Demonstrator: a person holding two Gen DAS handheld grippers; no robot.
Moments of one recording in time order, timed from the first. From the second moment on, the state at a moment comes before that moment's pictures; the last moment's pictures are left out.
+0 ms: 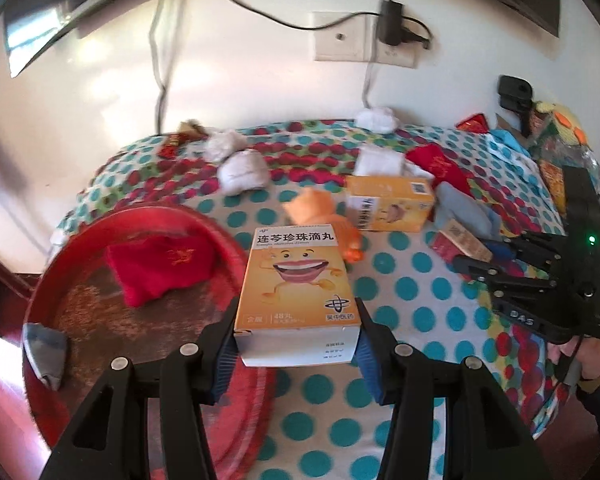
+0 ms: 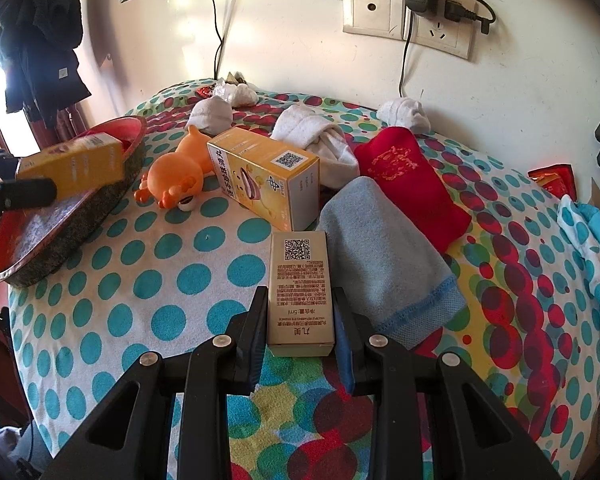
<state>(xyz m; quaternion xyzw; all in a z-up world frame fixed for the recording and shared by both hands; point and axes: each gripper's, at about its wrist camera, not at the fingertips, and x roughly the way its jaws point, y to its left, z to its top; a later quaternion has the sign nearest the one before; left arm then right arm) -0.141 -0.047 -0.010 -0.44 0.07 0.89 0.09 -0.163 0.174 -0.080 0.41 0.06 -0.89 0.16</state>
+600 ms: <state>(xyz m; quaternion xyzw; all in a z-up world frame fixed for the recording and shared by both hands) -0.150 -0.164 -0.012 -0.45 0.04 0.89 -0.02 -0.162 0.171 -0.080 0.41 0.08 -0.89 0.16</state>
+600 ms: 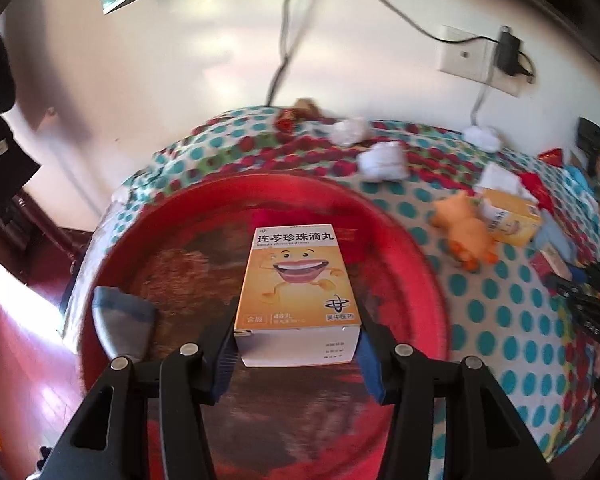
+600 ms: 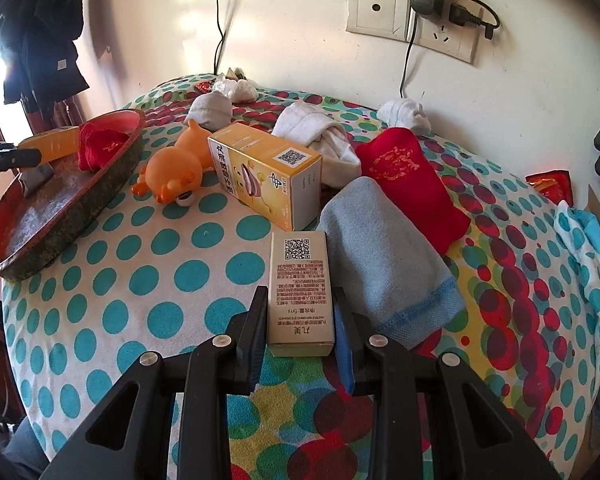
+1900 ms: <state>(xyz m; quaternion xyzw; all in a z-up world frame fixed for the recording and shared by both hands) -0.205 -0.288 -0.067 -0.52 -0.01 0.85 -0.10 -0.161 0.166 -0.081 0.42 0.10 -0.89 0.15</state>
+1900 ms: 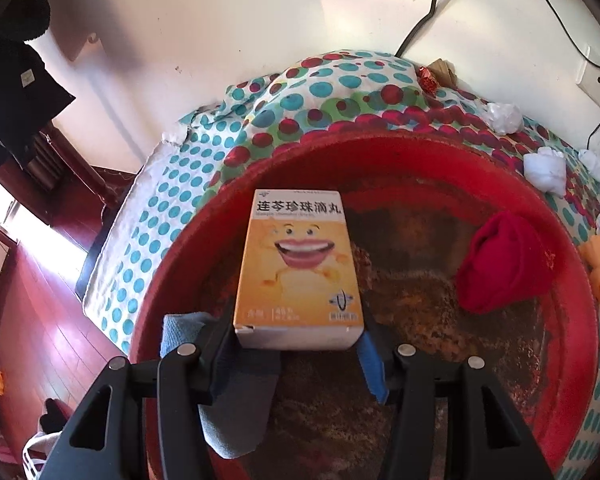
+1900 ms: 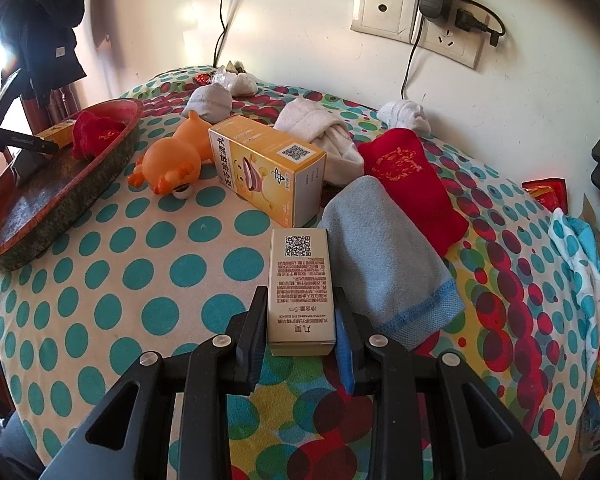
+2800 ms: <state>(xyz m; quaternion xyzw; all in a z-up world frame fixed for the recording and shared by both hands) -0.104 -0.256 -0.058 -0.46 -0.01 0.88 -0.13 -0.149 0.145 -0.072 0.42 0.11 -0.90 0.11</state>
